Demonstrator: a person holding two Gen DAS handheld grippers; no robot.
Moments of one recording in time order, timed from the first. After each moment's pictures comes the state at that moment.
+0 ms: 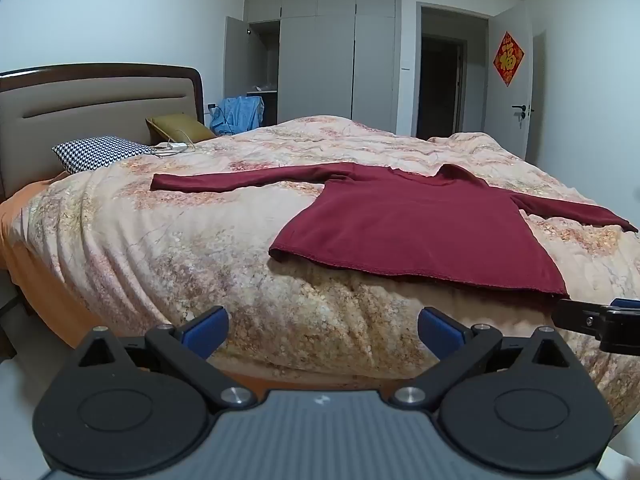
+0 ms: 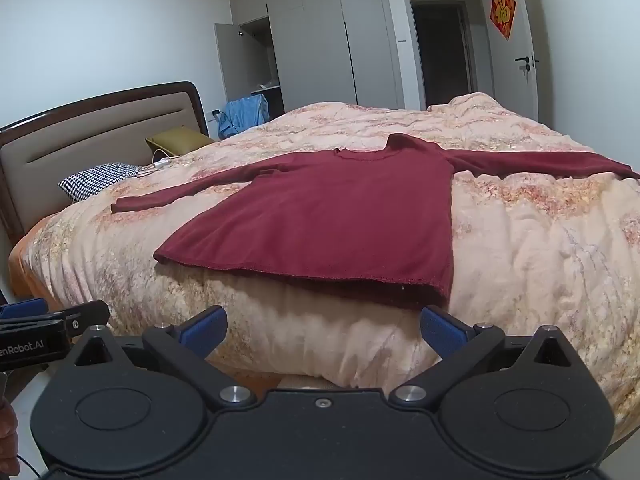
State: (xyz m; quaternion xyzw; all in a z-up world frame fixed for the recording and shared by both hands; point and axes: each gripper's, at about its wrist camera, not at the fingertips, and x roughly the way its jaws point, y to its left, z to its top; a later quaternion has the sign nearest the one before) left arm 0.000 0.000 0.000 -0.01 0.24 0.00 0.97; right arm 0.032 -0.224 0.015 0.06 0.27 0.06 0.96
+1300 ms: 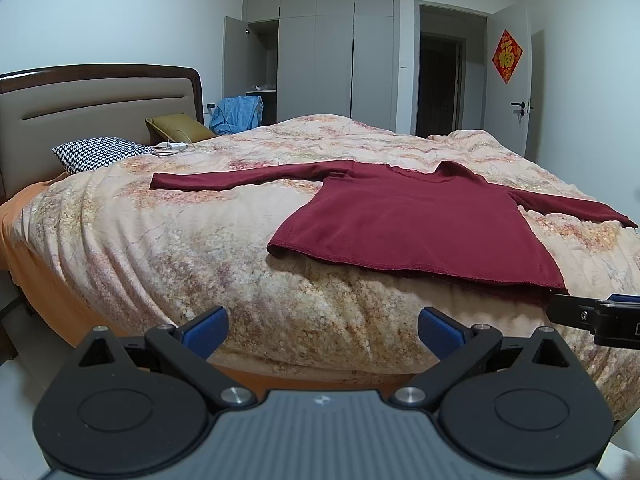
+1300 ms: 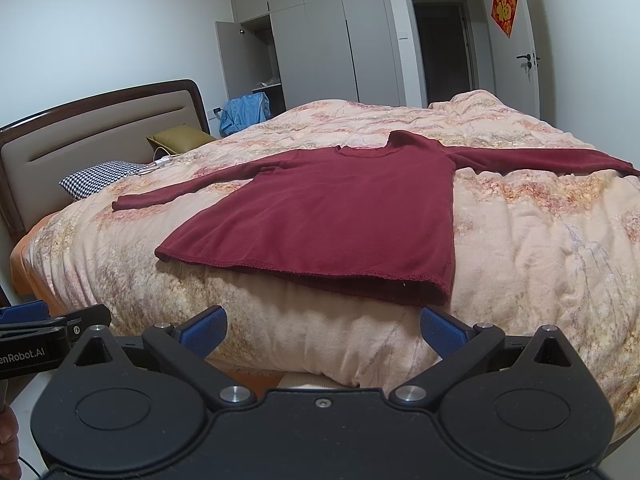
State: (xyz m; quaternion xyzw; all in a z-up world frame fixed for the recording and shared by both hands) left arm -0.004 -0.002 -0.002 -0.01 0.24 0.00 0.97; right arm 0.033 -0.225 0.014 0.06 0.26 0.06 0.96
